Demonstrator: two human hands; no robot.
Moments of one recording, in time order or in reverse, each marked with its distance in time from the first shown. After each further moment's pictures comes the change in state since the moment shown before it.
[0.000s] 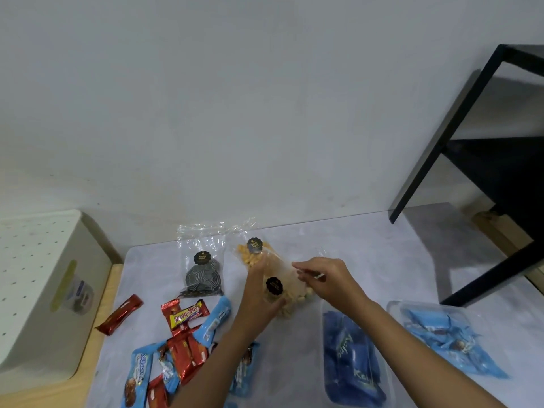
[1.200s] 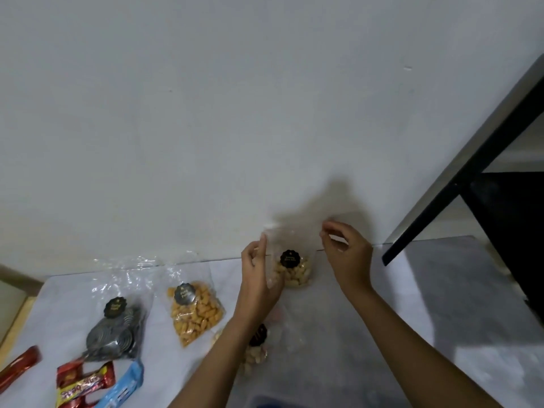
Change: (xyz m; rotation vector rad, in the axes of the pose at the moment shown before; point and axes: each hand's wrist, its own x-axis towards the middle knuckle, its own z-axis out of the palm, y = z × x) left_hand 0.172 0.017 0.129 0.263 0.170 0.015; right_hand 0.122 0.174 -0.089 0.219 0.522 0.186
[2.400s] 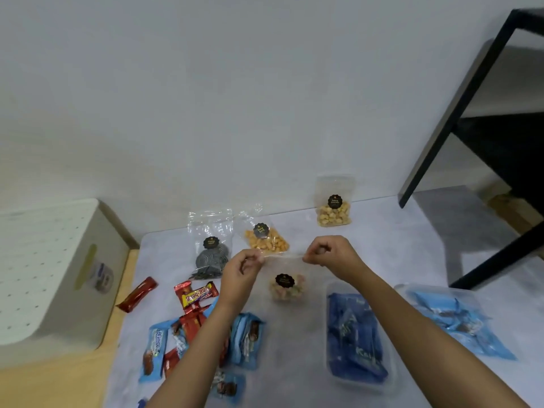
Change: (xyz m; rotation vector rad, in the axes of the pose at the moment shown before) left_hand -0.149 -0.034 -0.195 -0.515 -0.050 -0.269; right_hand -0.174 -0.145 0.032 0.035 -0.615 0.390
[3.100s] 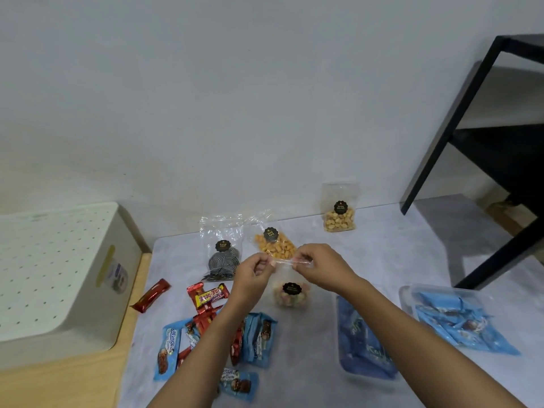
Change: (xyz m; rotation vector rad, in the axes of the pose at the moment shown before) left_hand -0.005 0.003 -0.009 0.099 -0.070 0.015; right_hand -0.014 -0.021 0.044 -0.481 -0.013 -0.147
